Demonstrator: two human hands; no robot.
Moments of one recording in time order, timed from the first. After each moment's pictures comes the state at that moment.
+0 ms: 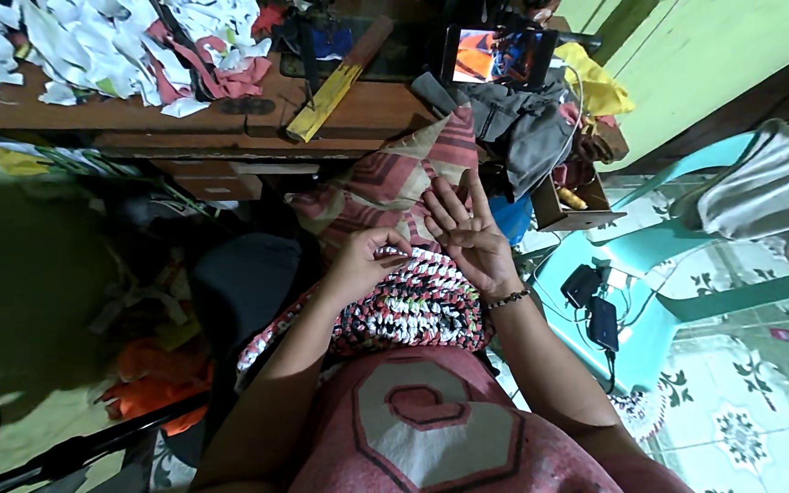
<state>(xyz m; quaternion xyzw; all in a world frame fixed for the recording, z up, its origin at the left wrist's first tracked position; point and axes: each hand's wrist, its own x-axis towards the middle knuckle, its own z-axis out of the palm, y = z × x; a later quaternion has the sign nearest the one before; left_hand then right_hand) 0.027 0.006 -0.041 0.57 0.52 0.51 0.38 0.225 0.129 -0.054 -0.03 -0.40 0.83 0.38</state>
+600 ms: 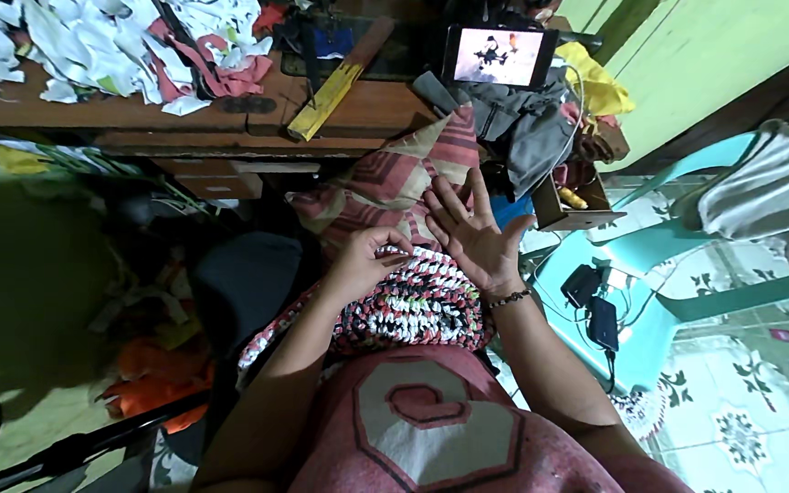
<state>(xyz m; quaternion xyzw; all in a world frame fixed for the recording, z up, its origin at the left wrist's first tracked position) 0.028 0.005 -0.040 0.57 0.52 0.51 0.38 0.226 0.128 -0.054 -0.02 -0.46 0.80 0.38</state>
